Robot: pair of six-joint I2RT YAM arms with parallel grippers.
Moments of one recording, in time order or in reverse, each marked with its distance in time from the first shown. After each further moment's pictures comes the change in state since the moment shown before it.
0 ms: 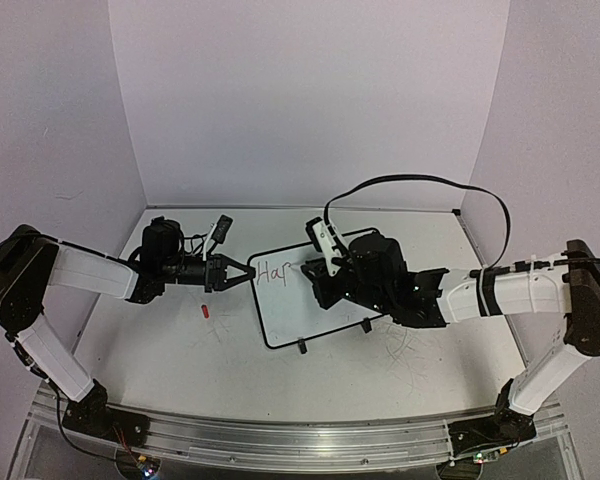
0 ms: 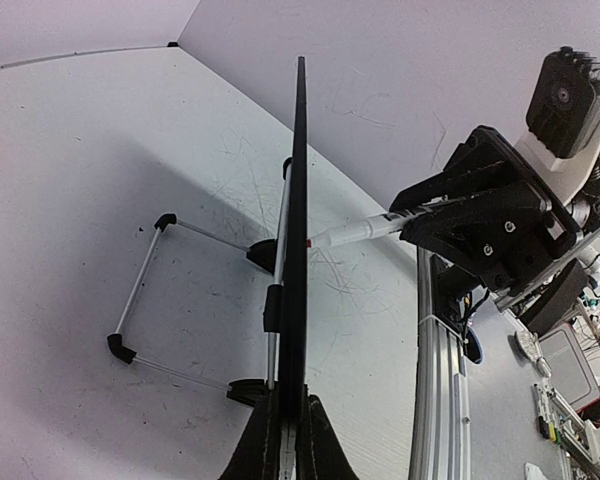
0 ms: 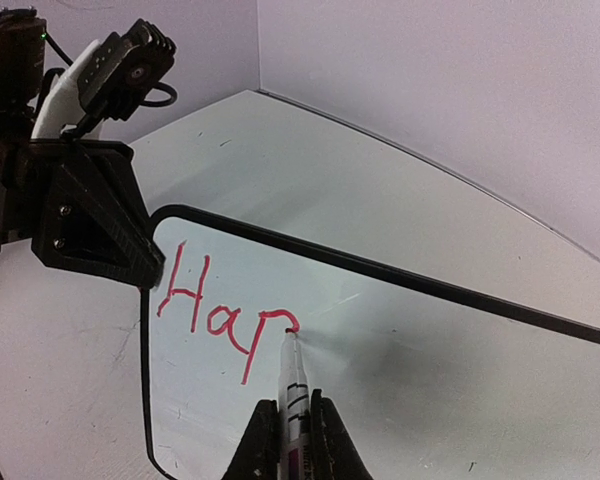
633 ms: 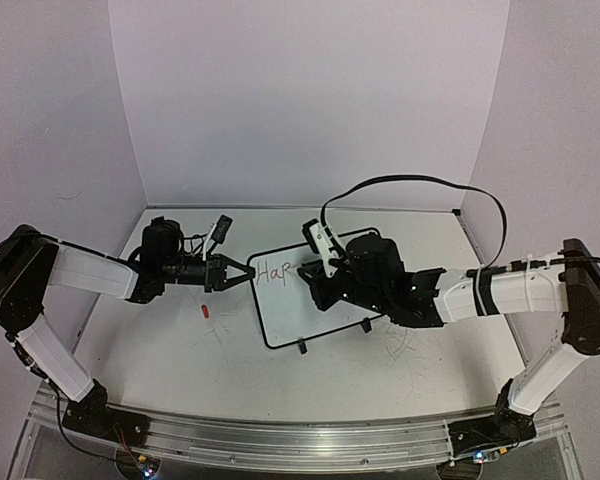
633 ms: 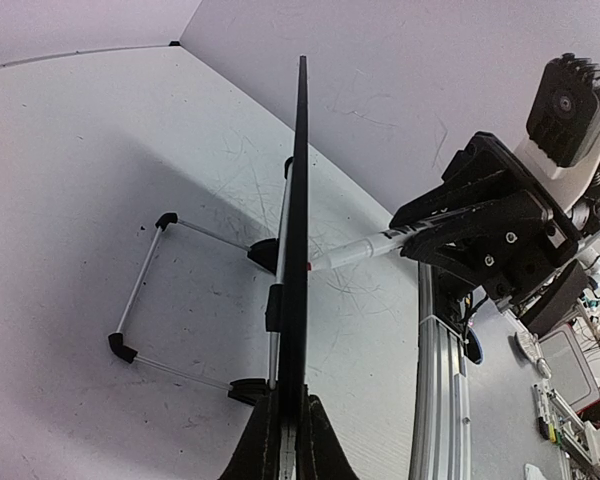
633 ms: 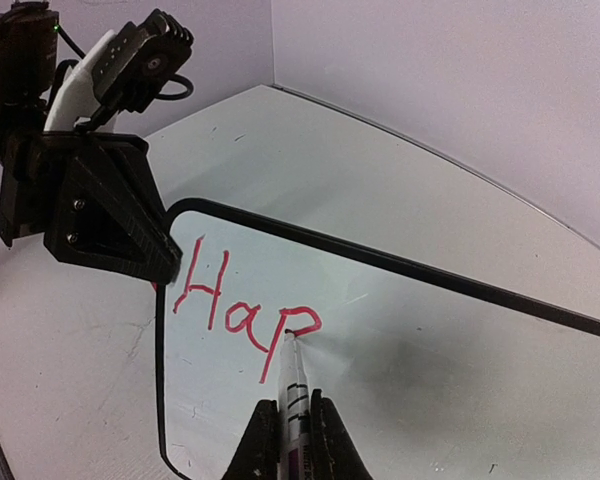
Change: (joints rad) left arm 0.002 0.000 0.000 -0.003 0.000 0.000; right arm -0.001 0.017 0.009 0.000 -0.036 0.012
